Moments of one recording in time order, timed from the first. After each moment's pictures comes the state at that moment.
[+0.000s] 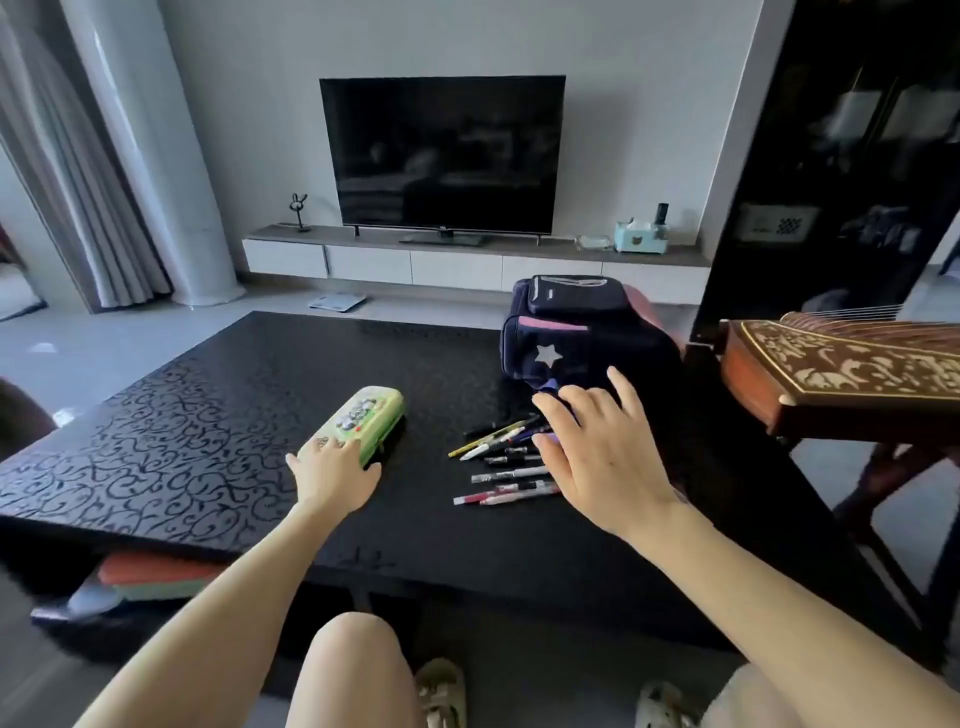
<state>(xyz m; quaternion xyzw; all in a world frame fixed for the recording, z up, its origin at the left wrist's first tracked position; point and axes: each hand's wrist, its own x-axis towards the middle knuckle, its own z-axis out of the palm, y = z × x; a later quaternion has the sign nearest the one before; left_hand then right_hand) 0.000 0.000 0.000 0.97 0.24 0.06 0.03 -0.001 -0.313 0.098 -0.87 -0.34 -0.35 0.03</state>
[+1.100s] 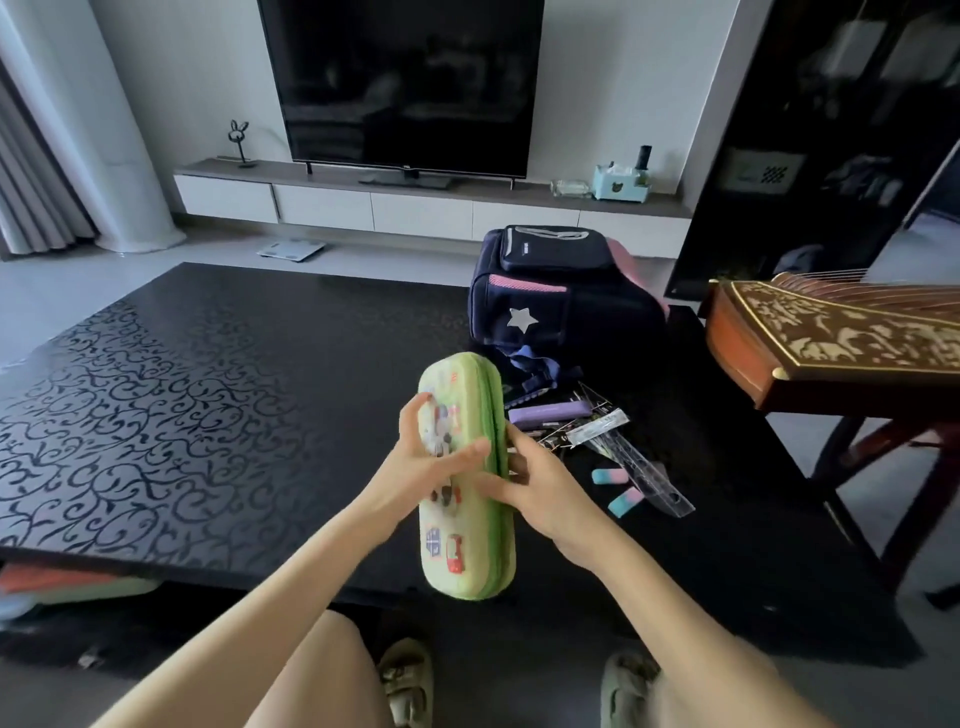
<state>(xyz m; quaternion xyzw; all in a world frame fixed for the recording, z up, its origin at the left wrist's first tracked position) 0.012 -0.124 0.039 0.75 0.10 -0.03 0.65 0.041 -0.285 0.029 -0.74 -0.17 0.21 0.61</state>
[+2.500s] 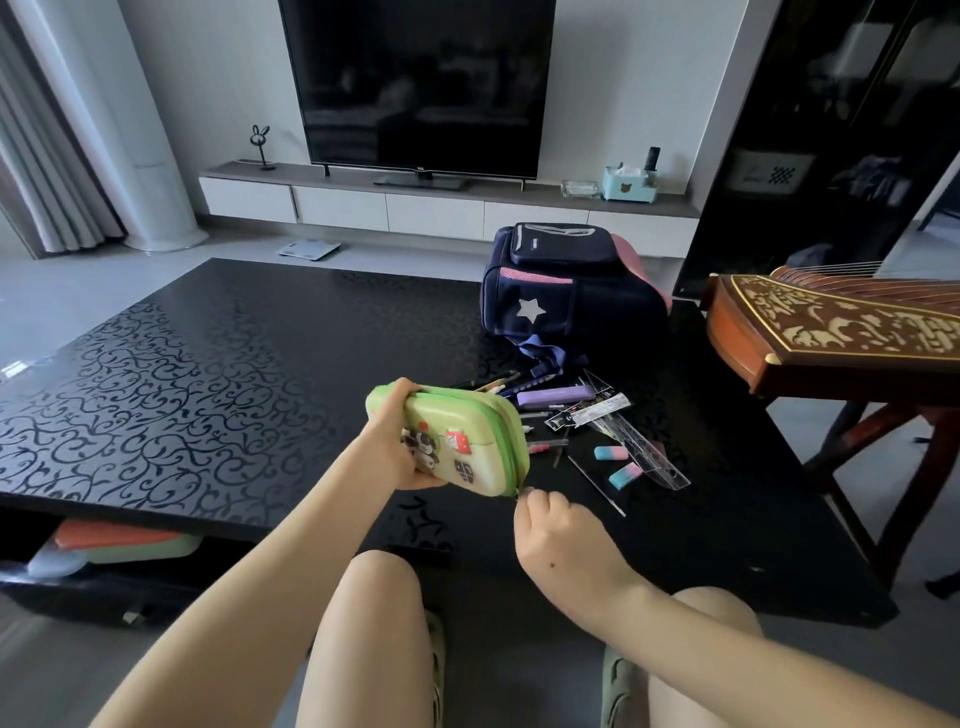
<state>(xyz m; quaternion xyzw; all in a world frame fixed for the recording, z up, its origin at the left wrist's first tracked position) 0.009 -0.110 0.052 0.47 0.38 -0.12 0.79 -0.043 -0.315 0.011 -0.86 -0.39 -0.27 -0.17</state>
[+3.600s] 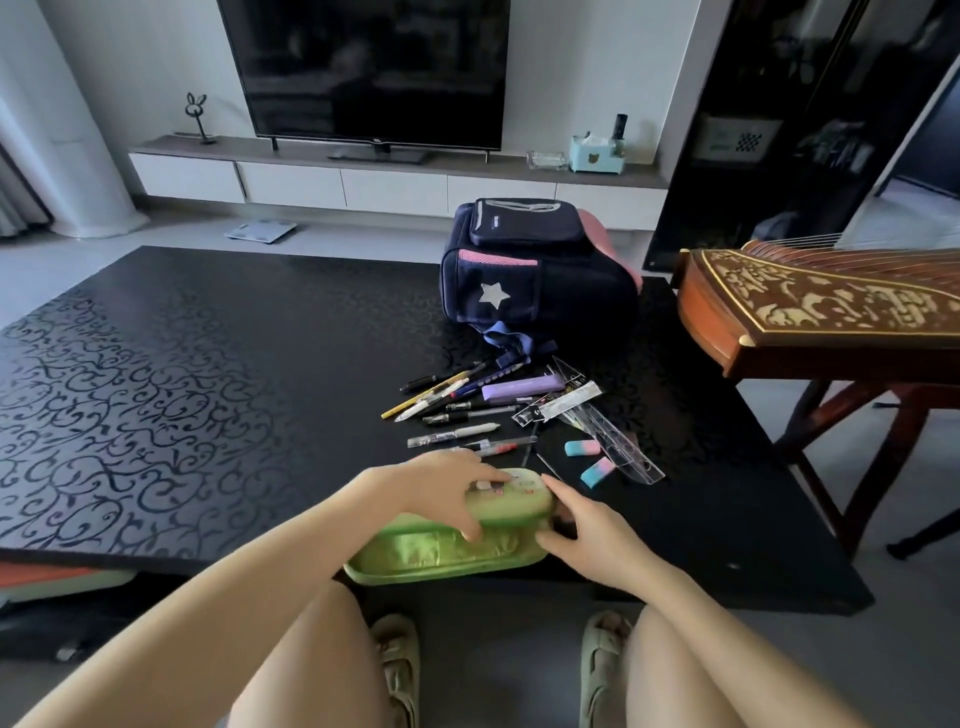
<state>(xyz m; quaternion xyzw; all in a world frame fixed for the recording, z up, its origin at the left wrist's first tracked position) 0.054 -0.159 -0.003 0.95 -0.20 -0.21 0.12 0.031 -0.377 -0.031 -0.93 -0.16 0.16 0.29</state>
